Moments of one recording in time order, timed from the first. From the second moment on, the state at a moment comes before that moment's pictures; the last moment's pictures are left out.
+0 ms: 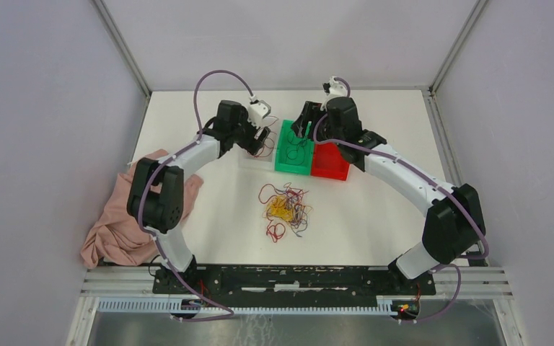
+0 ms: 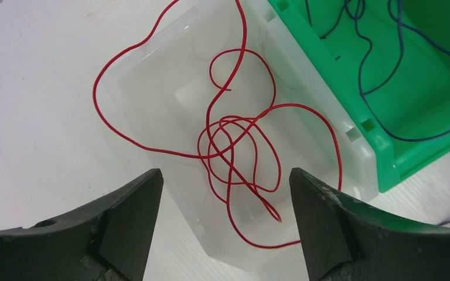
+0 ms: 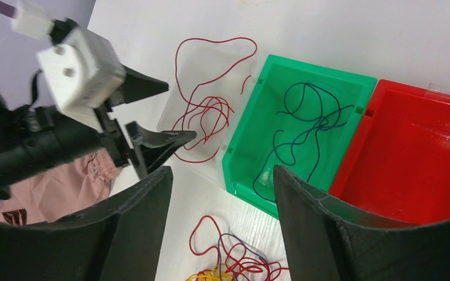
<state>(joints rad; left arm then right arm) -0.35 1.80 1.22 -0.08 0.20 0.39 0.55 1.55 1.26 -0.10 0.03 0.54</state>
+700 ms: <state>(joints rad) -0.23 1.98 1.65 -0.26 0.46 0.26 0.54 1.55 1.22 -0.12 0.01 0.52</state>
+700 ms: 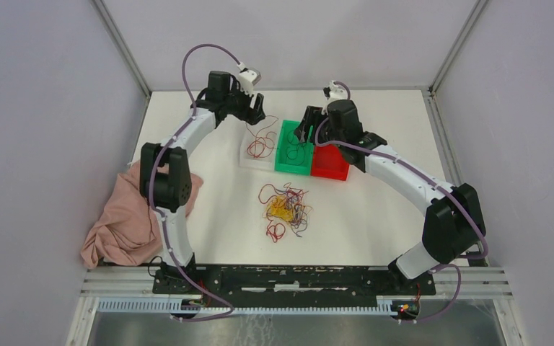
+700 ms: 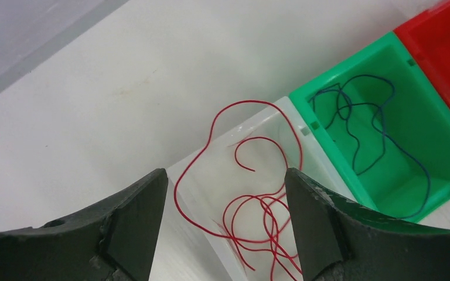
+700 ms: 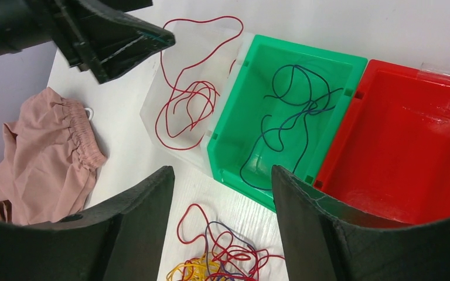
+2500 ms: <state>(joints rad) -0.16 2.30 1.93 -0.33 0.62 0.08 0.51 1.57 1.15 -0.08 -0.01 0.51</state>
